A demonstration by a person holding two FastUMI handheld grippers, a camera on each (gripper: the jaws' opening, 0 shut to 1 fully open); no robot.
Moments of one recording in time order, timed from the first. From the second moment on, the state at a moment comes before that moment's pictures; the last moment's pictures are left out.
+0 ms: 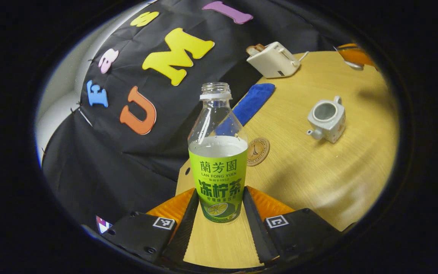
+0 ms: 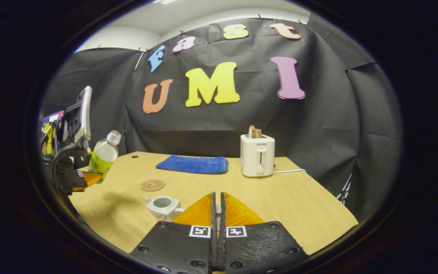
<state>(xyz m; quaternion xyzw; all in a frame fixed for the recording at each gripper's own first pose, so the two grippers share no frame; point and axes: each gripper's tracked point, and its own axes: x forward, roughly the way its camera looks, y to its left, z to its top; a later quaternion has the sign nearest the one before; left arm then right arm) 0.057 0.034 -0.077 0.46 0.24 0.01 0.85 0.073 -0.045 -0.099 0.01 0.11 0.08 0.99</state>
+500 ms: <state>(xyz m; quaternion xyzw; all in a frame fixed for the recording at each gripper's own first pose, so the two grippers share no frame) 0.068 0.014 -0.082 0.63 0.23 -0.02 0.74 0.066 -0.070 -0.106 0.01 0.11 0.06 0.99</state>
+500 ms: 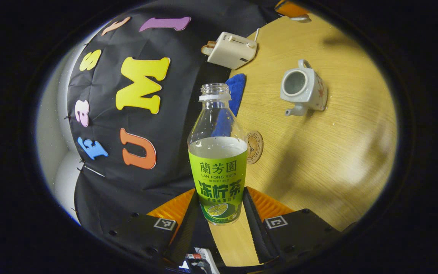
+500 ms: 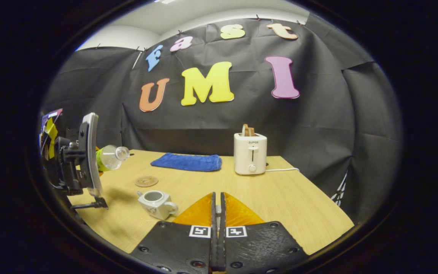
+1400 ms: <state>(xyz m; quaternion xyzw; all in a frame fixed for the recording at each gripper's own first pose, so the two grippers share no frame) 0.089 -0.012 -0.084 0.76 0.22 -0.04 0.61 0.061 -0.090 -0.114 0.01 0.12 0.06 0.99</state>
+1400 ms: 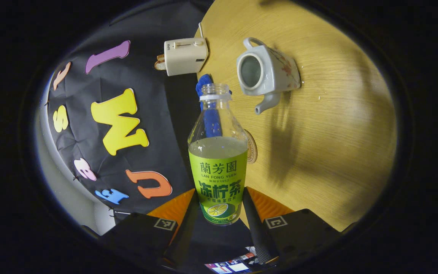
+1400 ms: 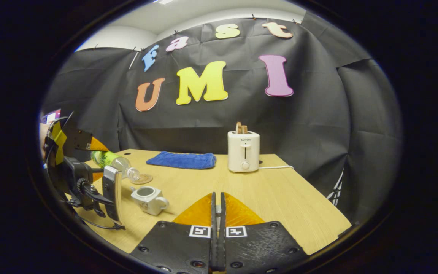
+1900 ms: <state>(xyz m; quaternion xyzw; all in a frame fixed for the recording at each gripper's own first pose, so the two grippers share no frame) 0.097 -0.023 -0.076 0.82 0.20 -0.04 0.54 0.060 -0.095 -0.114 0.01 0.11 0.05 0.99</state>
